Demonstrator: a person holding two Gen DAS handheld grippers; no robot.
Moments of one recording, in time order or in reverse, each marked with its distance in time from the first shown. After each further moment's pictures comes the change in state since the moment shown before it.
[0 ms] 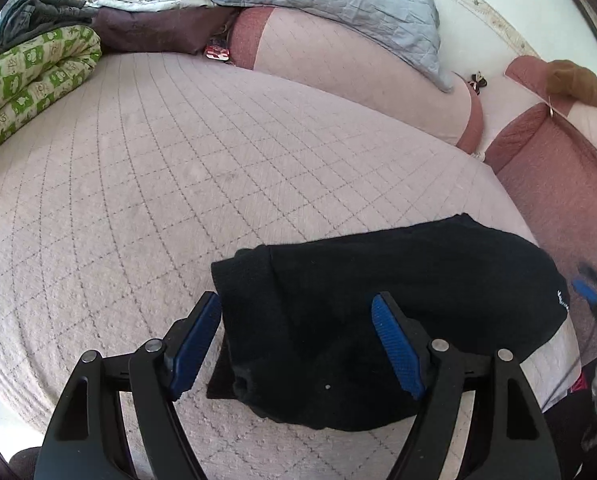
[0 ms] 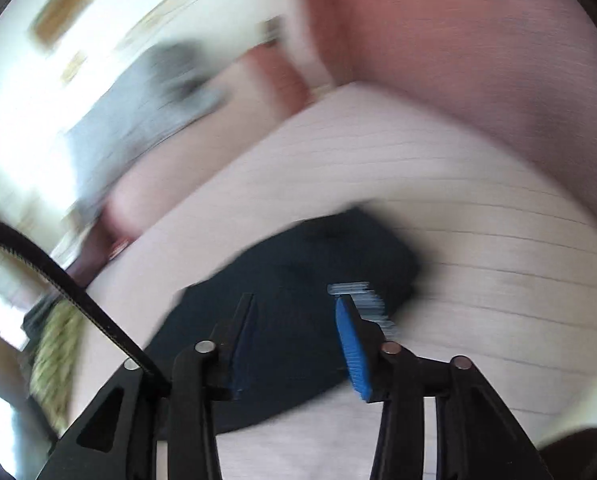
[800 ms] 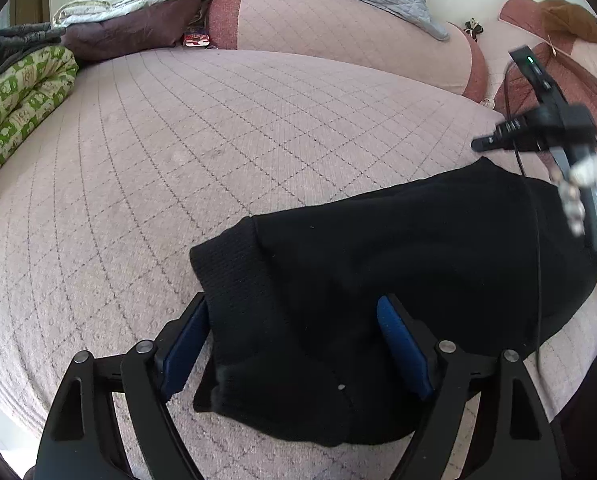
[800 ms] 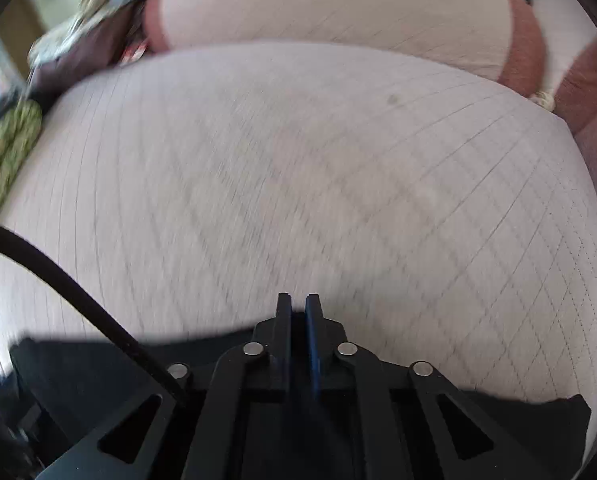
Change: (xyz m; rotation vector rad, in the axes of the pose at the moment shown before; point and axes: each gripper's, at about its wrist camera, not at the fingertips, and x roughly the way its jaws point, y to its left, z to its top) left arm 0.029 -0.014 -0.007 0.148 0.080 0.089; right arm 0.251 0.159 0.053 -0.488 0.373 -0.203
